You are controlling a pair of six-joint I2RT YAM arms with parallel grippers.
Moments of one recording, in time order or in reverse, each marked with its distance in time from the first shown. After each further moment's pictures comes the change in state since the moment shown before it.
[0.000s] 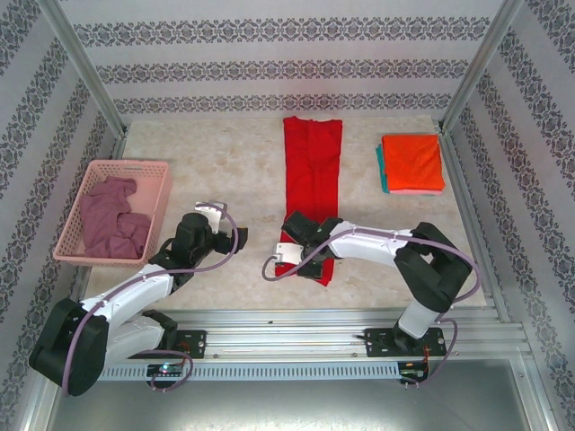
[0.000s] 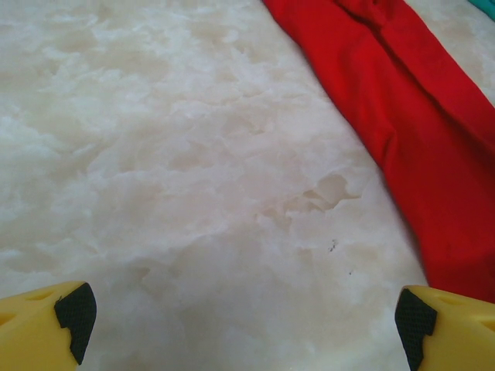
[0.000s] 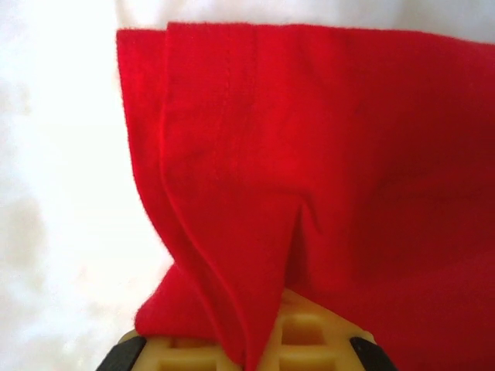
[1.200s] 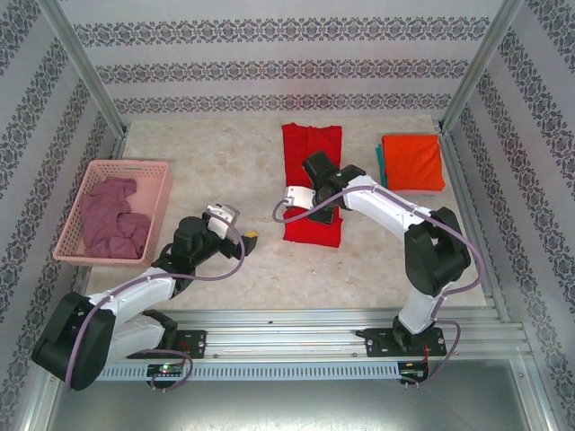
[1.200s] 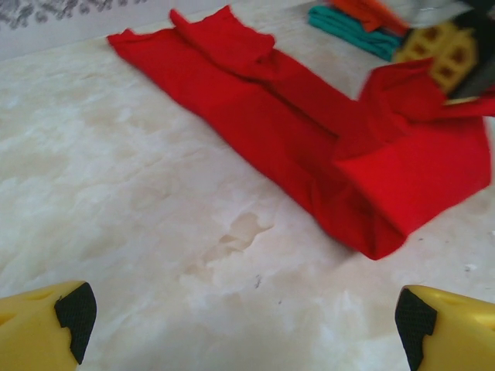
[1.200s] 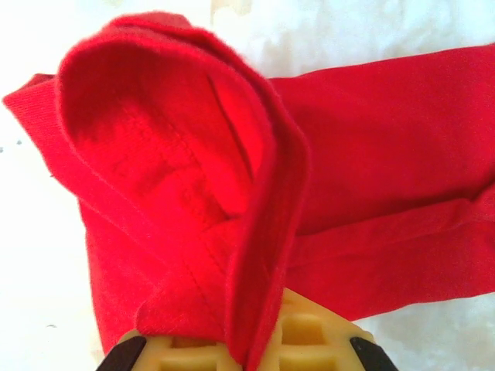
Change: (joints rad) left arm 0.000 0.035 -0.061 0.262 0.250 0.224; right arm -0.304 0.108 0.406 -0.128 0.056 -0.270
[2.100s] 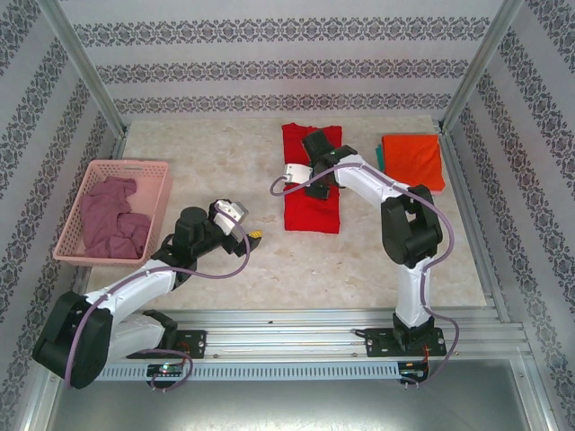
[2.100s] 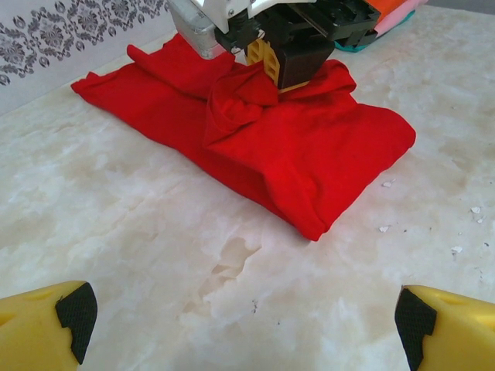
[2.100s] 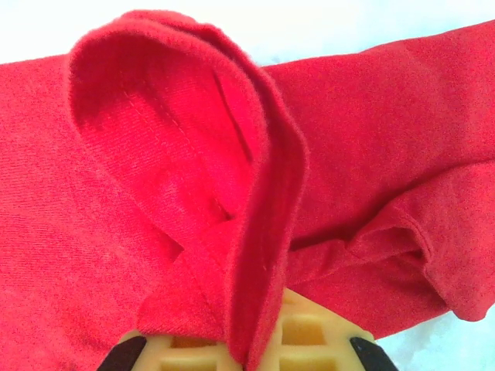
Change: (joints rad) left arm 0.000 0.016 0.092 -0.100 0.073 0.174; right arm -0.089 0.264 0.259 0.053 0.034 -0.084
